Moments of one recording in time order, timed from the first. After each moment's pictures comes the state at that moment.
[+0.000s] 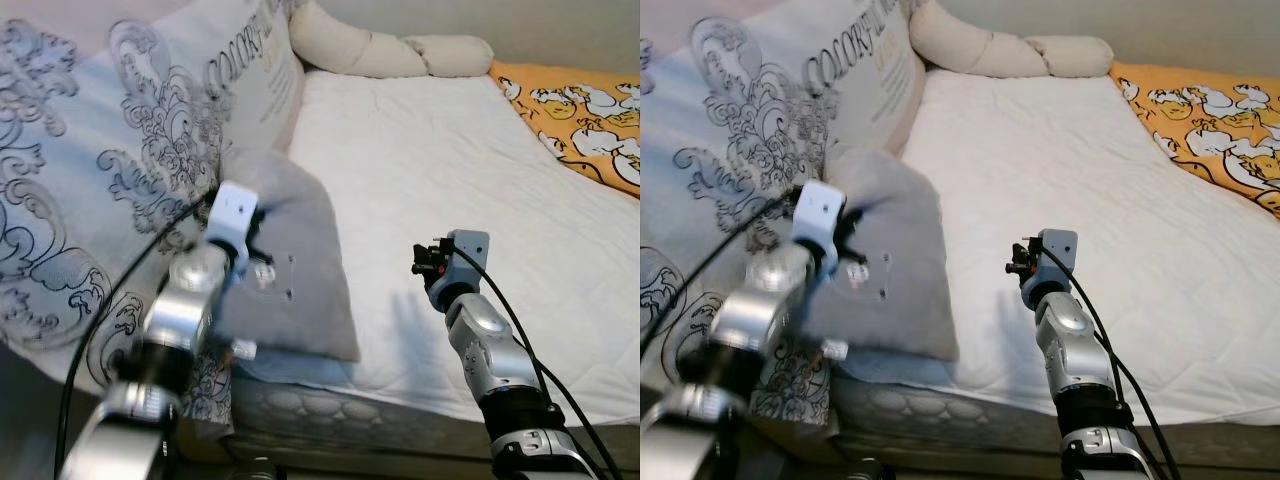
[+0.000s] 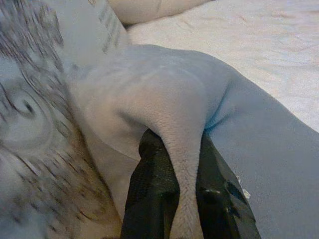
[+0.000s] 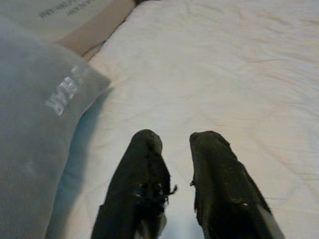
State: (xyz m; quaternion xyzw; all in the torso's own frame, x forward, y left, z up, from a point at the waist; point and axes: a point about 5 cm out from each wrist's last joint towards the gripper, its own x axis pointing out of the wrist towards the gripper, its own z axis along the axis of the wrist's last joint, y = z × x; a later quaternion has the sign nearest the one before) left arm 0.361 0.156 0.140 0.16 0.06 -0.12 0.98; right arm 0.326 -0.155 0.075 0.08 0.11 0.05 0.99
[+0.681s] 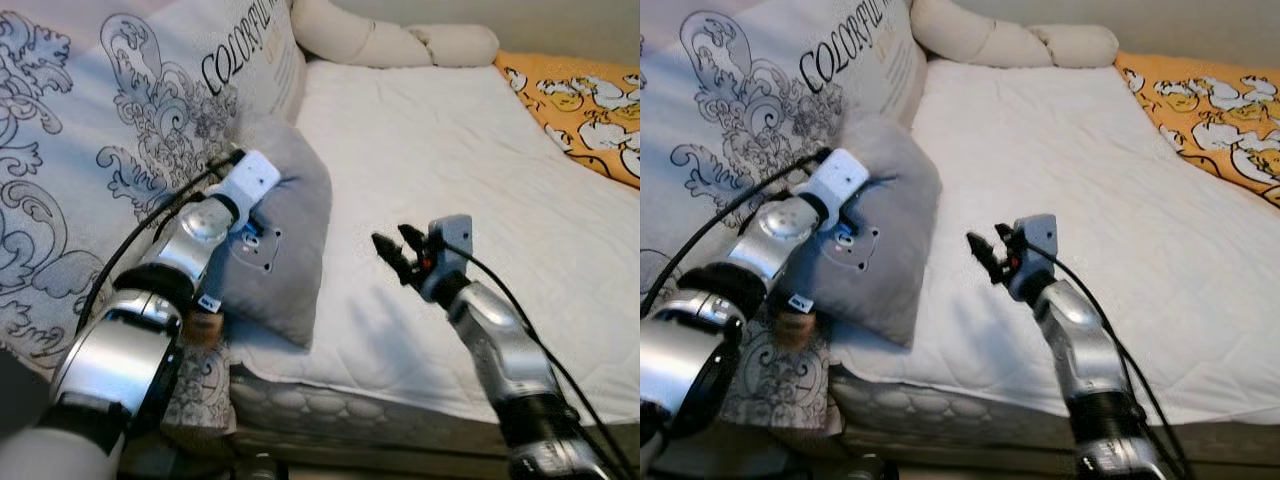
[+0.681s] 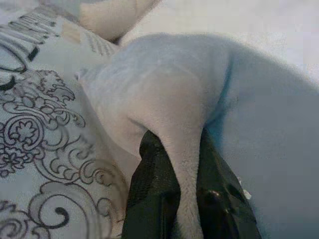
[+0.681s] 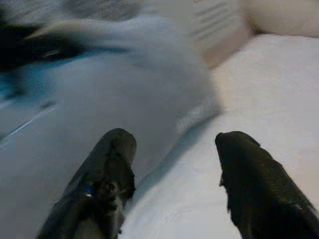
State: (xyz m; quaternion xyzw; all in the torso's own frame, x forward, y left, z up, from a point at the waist) left arm 0.400 0.159 0.160 0.39 0.06 -0.17 0.90; right arm 0.306 -0.139 0.108 0.04 0.05 0.30 0.95
